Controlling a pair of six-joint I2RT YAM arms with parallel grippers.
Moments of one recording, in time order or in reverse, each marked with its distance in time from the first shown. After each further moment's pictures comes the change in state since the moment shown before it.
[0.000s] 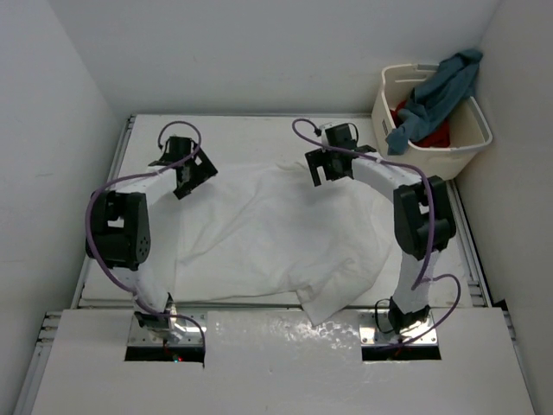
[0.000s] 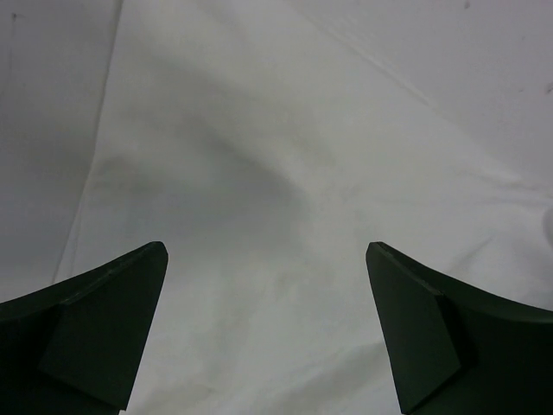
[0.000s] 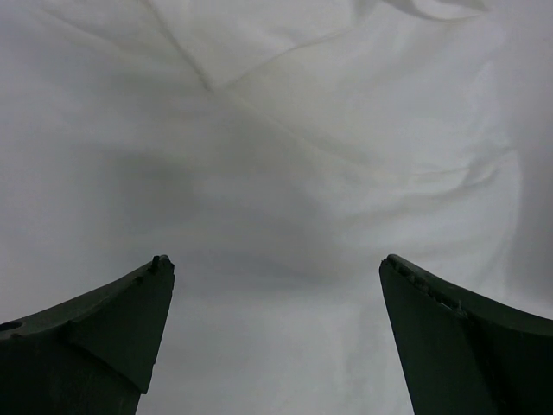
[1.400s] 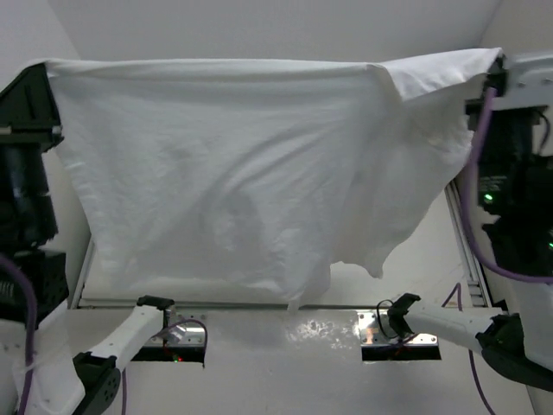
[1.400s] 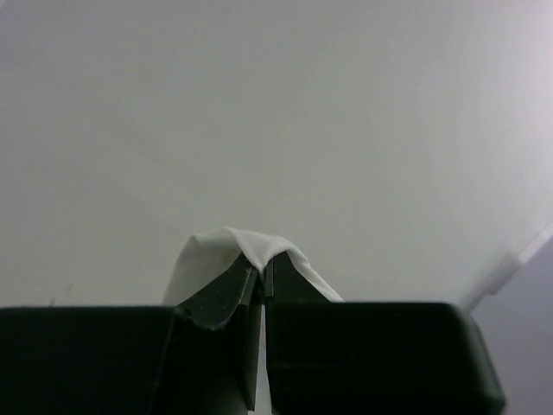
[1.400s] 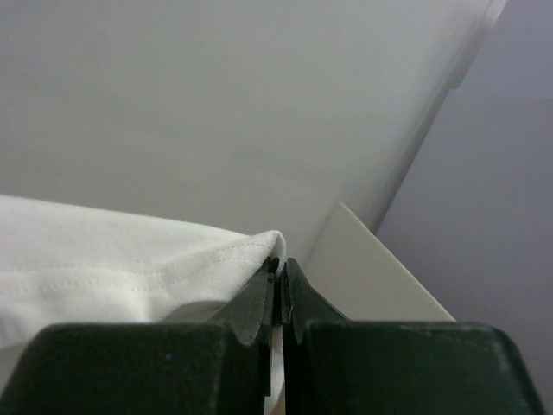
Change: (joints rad) left arm -0.059 -0.879 0.670 -0.054 -0.188 0.001; right arm 0.334 -0.900 0.460 0.135 0.545 -0.771
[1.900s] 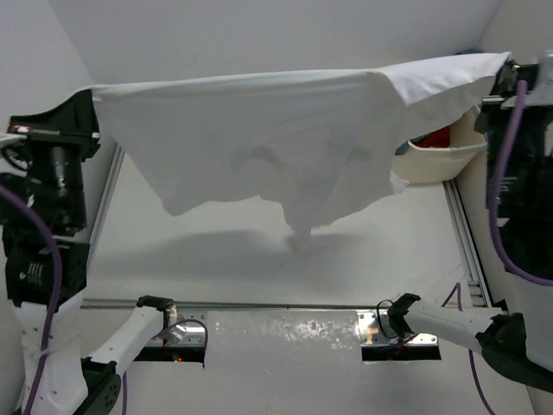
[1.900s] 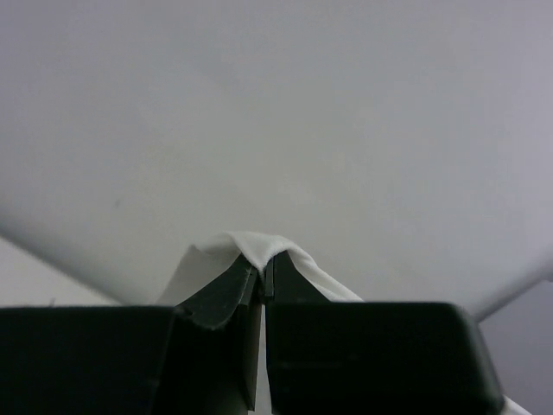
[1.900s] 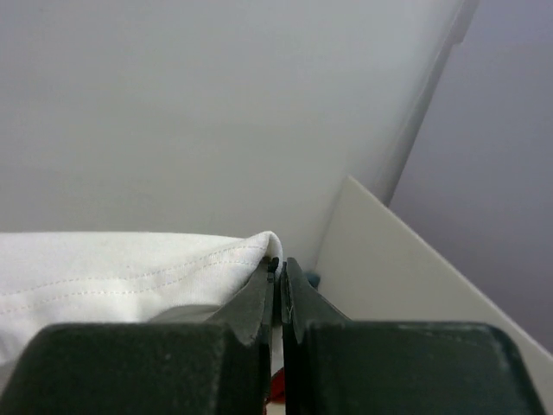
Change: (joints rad) left arm 0.004 -0.029 -0.259 -0.079 -0.067 -0.099; right arm 0.000 0.015 -0.030 0.019 0.115 0.104
